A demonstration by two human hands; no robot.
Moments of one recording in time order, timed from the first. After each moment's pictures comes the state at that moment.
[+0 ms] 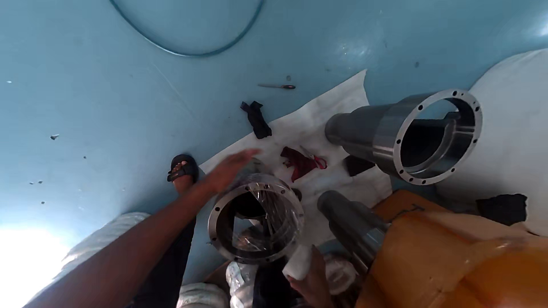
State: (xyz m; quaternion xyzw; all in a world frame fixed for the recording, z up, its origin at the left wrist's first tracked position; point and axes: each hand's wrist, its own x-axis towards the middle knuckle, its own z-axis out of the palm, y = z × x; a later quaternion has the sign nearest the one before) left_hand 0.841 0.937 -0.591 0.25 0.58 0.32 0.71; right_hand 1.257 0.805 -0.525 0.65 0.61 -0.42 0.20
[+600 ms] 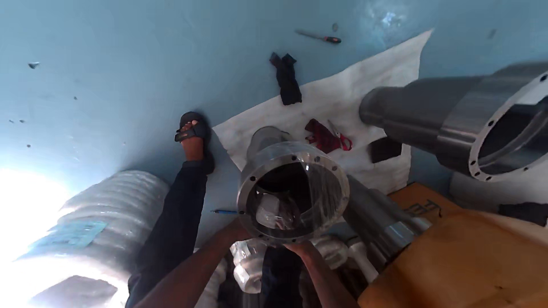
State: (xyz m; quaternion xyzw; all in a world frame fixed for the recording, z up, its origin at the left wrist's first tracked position) left_hand 0.943 0.725 -0.605 0.22 0.51 0.06 0.83; right_hand 1.141 0.812 -0.577 0.49 0.51 -0.53 0.47
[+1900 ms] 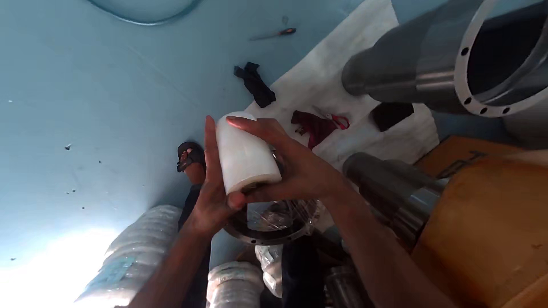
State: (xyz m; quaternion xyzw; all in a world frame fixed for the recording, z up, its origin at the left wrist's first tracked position) left_hand 0.883 0.879 -0.531 0.26 0.52 0.54 0.61; right_hand 1.035 1.011 -0.531 0.25 0.62 -0.74 -0.10
